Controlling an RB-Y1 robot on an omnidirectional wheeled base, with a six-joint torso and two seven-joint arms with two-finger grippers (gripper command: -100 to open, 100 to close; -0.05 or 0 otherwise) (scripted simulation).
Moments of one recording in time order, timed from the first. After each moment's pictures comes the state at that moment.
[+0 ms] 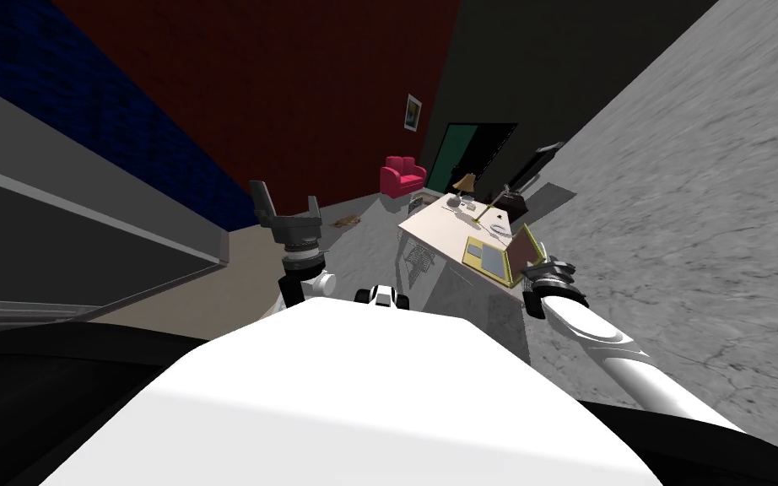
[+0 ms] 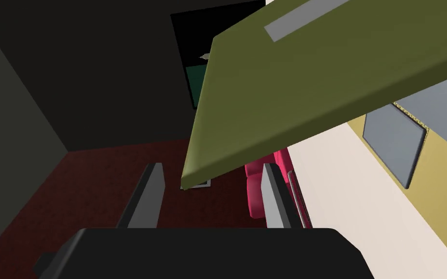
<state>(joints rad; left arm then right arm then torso) 0.47 0.01 -0.04 -2.36 0.07 -0.65 0.12 0.43 -1.16 -0.13 -1.48 1.18 0.43 0.52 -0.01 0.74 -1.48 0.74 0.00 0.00</state>
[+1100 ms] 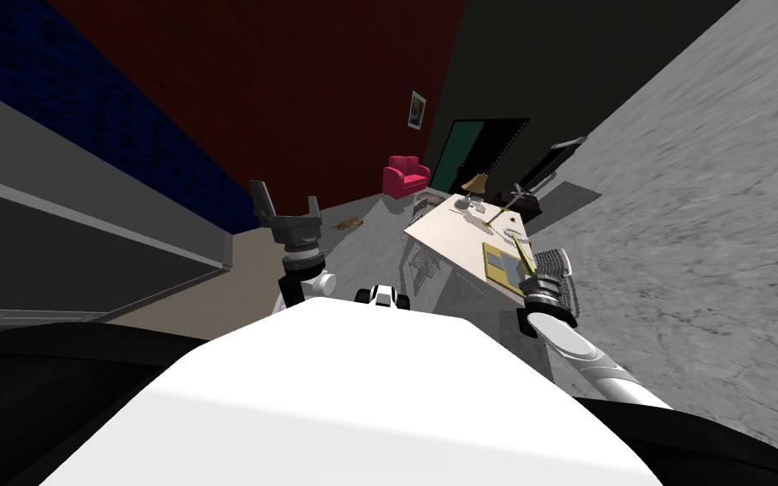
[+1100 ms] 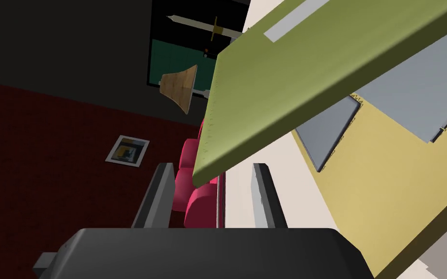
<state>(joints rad) 0.47 0.01 -0.04 -2.36 0.07 -0.65 0.12 0.54 -1.13 -0.02 -1.49 1.39 0.59 0.68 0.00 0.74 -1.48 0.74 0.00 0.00</state>
